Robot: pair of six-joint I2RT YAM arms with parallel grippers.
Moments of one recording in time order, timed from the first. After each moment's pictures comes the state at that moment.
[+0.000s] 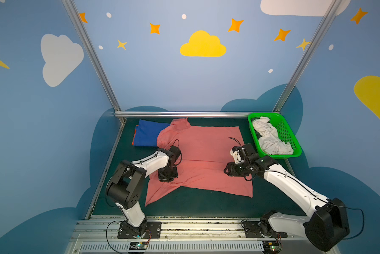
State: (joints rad) left arm -0.46 1.69 1.03 -0.93 -0.01 -0.66; right arm 0.52 1.23 0.92 -0.77 -0.21 0.43
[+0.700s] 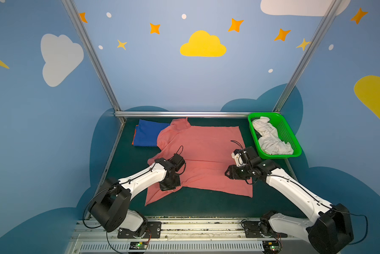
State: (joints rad) left arm -0.64 1.44 0.88 -0.93 0.01 -0.86; right arm 0.52 1.18 0.85 -0.75 -0.22 0.45
